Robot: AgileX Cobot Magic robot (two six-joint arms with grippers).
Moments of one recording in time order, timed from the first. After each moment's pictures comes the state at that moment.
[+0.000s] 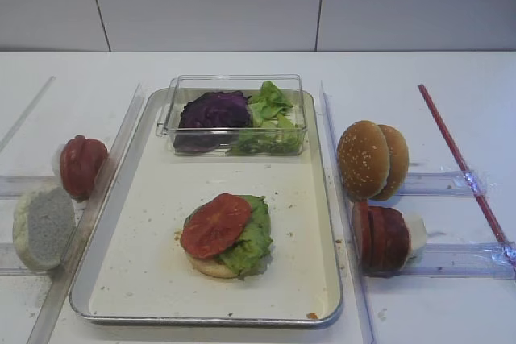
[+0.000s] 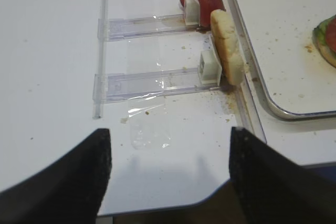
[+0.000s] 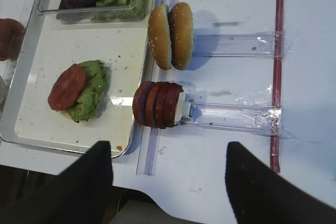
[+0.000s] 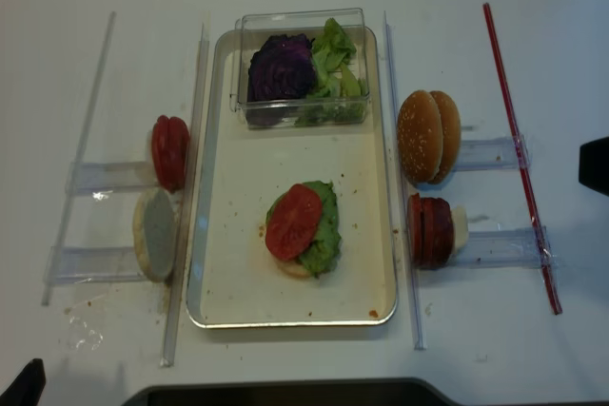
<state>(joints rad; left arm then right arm) -0.05 -0.02 -0.48 0.05 1.19 -0.05 -0.04 0.74 -0.97 0.44 1.27 -0.06</state>
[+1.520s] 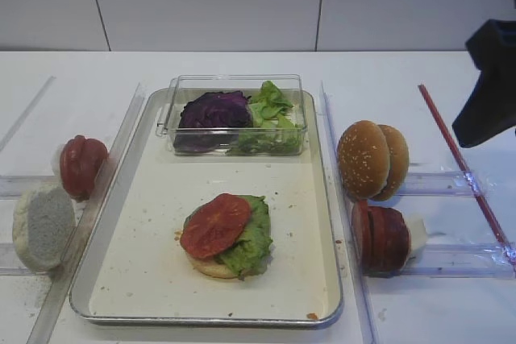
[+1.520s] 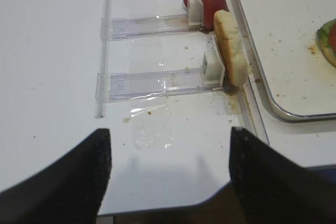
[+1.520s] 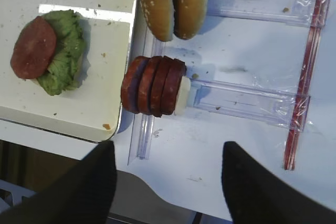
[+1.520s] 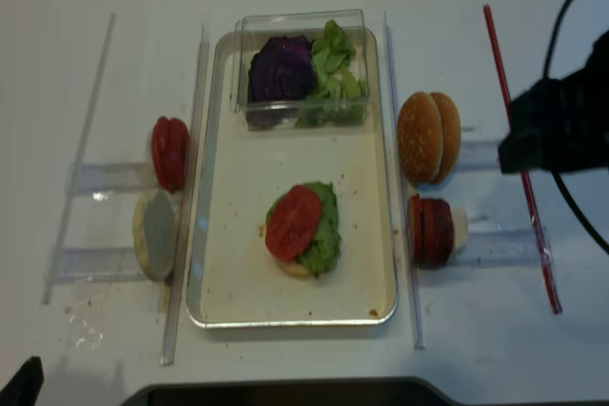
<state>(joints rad) -0.05 -0.02 -0.48 0.06 1.19 -0.06 0.20 1.13 -1.06 0.33 1.25 0.05</state>
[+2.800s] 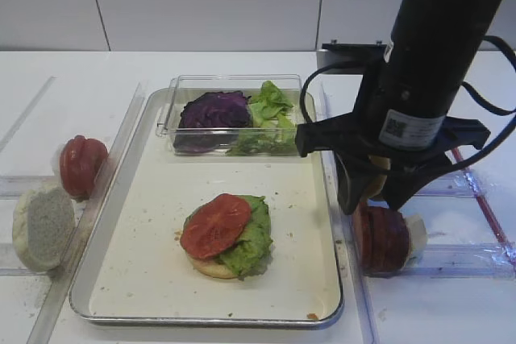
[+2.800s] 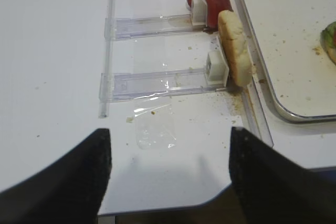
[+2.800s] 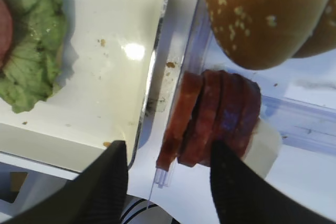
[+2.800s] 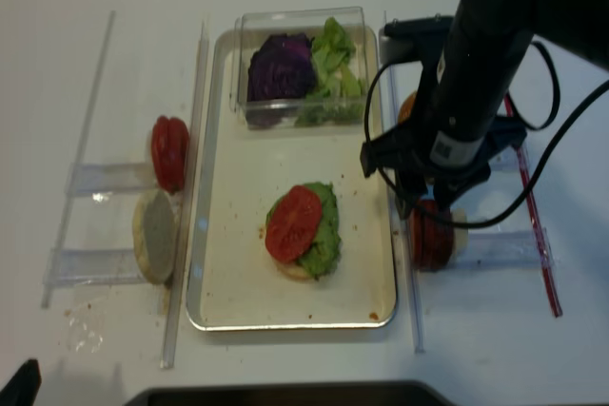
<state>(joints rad) -0.05 -0.02 -0.48 0.07 1.19 -0.07 0.50 1.62 -1.22 0.23 1.22 0.24</state>
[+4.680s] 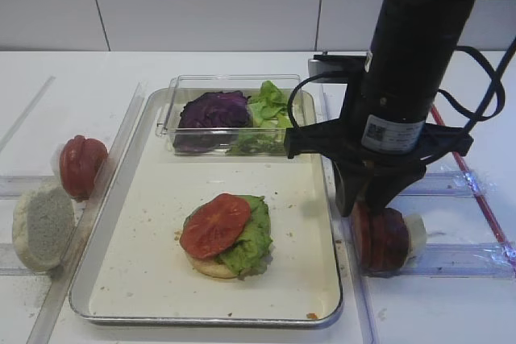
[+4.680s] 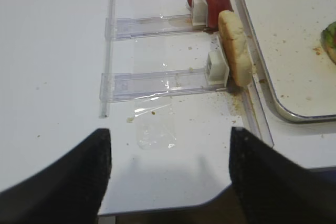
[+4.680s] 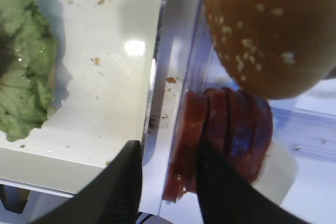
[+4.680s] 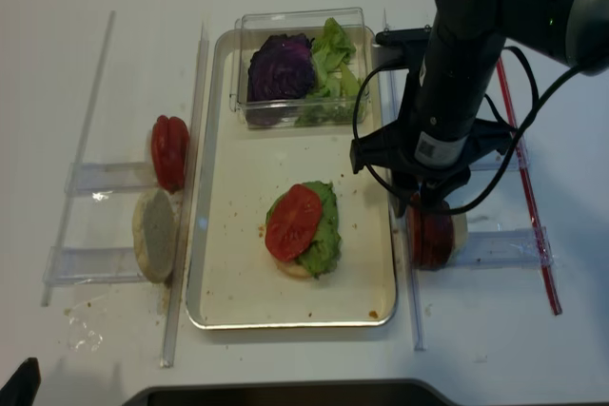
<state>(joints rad) -0.05 -0.02 -0.48 0.07 1.19 -0.07 0.50 1.70 -1.26 0.23 1.22 0.30</state>
